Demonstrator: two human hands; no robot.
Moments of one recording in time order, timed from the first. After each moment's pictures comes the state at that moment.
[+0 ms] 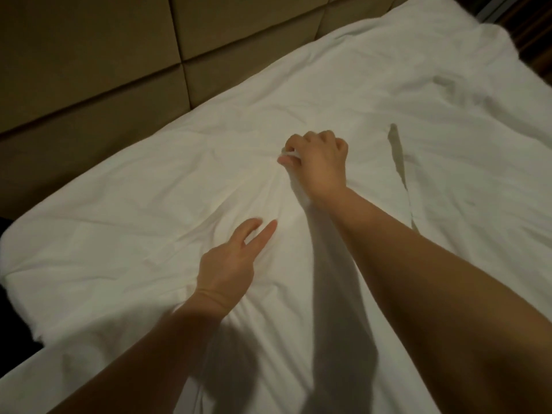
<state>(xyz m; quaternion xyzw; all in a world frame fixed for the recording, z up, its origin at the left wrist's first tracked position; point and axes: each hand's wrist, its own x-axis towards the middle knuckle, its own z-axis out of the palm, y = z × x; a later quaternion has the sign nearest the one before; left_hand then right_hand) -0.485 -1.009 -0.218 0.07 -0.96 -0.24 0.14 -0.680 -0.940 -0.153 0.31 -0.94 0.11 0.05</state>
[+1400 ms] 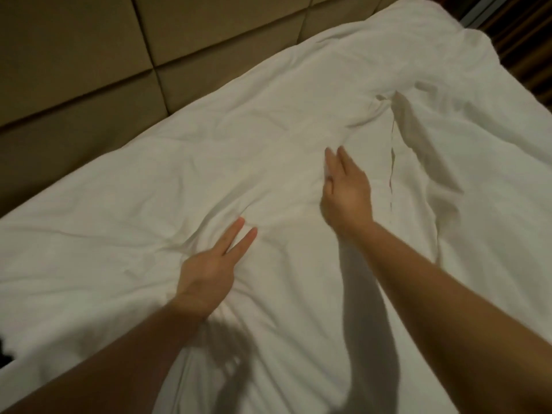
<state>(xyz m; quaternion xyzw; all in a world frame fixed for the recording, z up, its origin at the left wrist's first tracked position) -0.487 -1.014 -0.237 0.07 -0.97 -0.23 0.07 -0.691 -0.856 -0.157 0.22 -0.96 0.14 -0.03</state>
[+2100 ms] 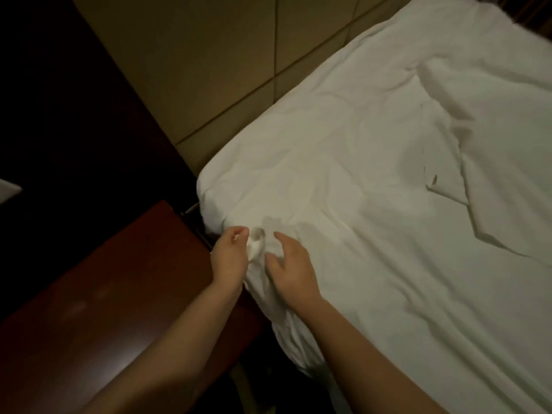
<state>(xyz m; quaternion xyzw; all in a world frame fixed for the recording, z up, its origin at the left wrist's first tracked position) -0.252 -1.056 -0.045 0.49 -0.68 -0.54 0.01 -0.273 -0.940 -0.059 0.16 -0.88 0.39 -0.24</state>
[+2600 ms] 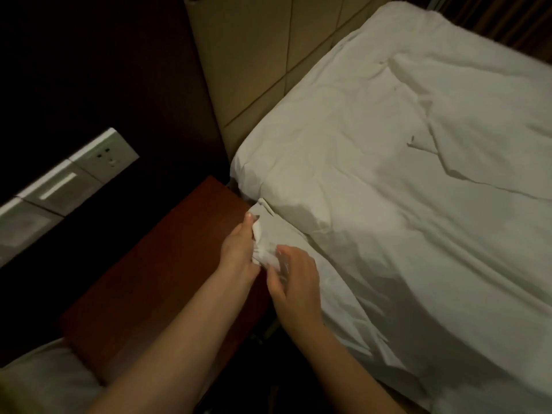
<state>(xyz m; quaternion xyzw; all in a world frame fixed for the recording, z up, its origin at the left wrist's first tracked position) -0.082 -1.086 0.089 0.53 -0.37 -0.77 -0.02 -0.035 -0.981 0.050 0.11 -0.91 0.40 -0.04</state>
